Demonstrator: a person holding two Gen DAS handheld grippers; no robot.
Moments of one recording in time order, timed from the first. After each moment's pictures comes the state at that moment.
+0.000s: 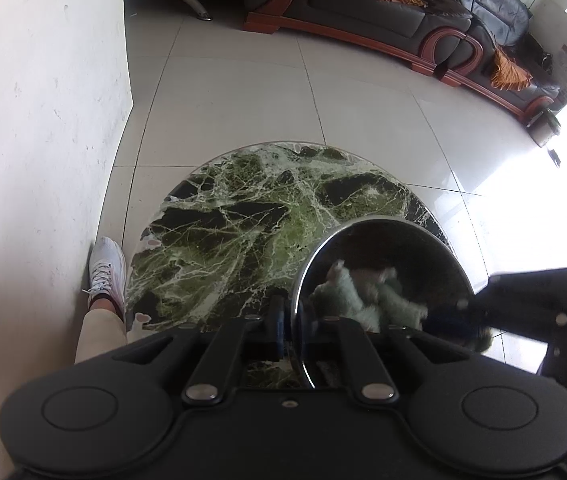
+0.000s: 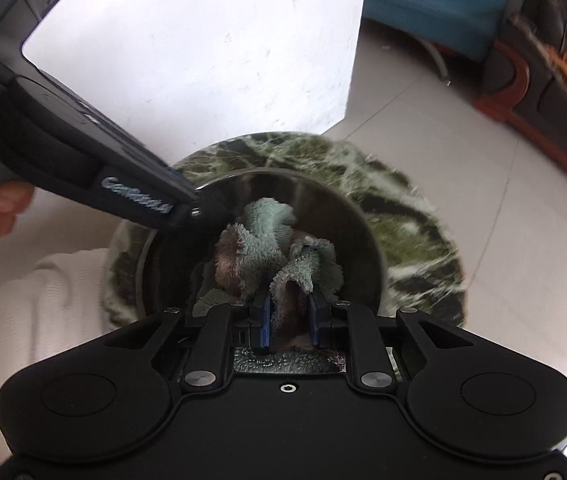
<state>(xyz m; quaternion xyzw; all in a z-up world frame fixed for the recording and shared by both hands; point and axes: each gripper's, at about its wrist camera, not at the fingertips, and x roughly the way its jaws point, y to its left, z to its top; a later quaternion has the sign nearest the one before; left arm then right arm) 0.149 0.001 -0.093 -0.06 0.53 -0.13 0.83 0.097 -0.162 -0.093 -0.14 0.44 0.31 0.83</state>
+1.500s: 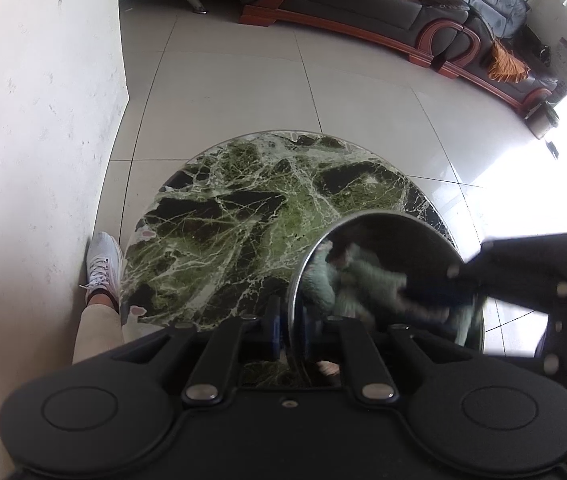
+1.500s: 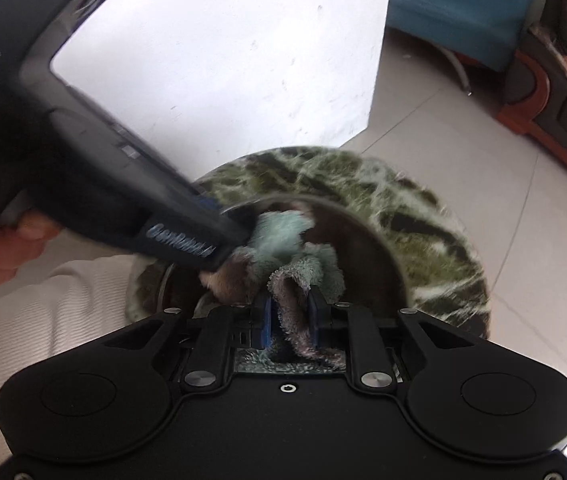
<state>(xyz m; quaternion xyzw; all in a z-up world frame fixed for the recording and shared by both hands) 0.149 -0.001 -0.097 -0.05 0.54 -0.14 0.83 0.101 -0.155 -0.090 -0.17 0.42 0.31 0.83</state>
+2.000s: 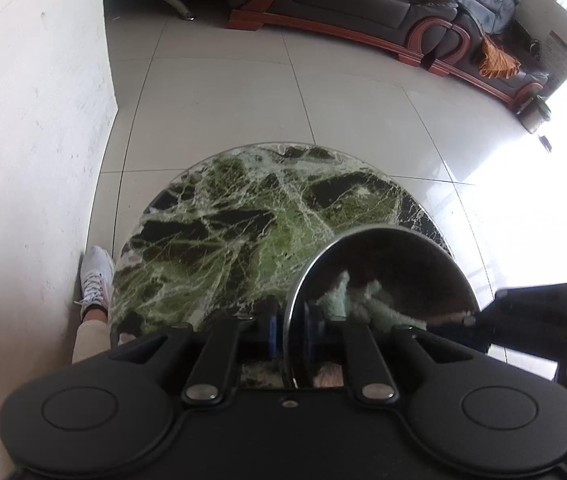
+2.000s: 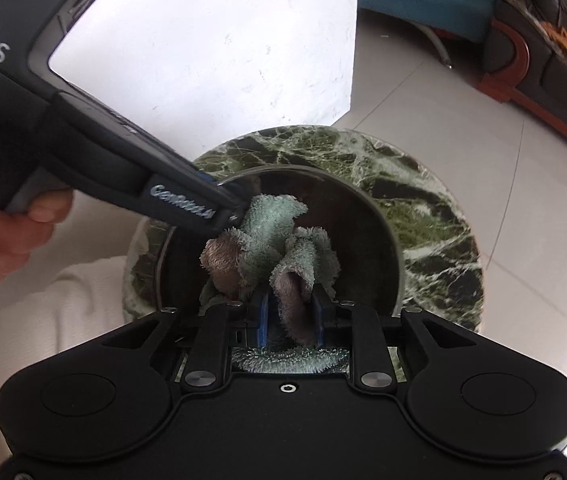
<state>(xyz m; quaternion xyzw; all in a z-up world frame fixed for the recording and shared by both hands) 0.168 -0.011 -0.098 -0.04 0.53 -0.16 0.83 0.093 -0.172 -0.096 -0.10 0.46 0.30 0.83</state>
